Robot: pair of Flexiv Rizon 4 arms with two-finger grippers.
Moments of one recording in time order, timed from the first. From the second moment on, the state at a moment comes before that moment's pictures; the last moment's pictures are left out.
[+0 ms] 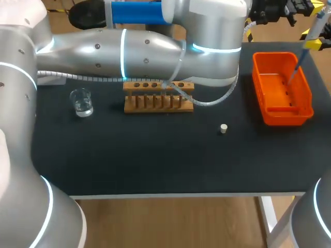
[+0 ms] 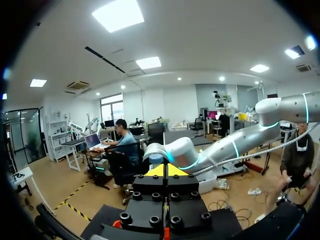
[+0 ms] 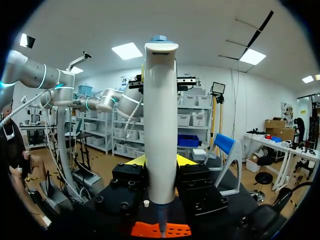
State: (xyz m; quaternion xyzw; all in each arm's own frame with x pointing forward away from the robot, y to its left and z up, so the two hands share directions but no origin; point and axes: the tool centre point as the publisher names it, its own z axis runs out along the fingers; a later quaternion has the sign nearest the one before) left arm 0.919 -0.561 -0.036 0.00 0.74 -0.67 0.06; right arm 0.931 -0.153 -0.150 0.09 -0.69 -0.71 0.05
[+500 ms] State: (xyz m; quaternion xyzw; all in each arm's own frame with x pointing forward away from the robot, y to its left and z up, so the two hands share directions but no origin) left arm 0.924 -0.568 -0.040 -0.01 0.74 -0.66 0.06; right arm 0.931 -0.153 -0.150 0.09 -0.69 -0.71 0.05
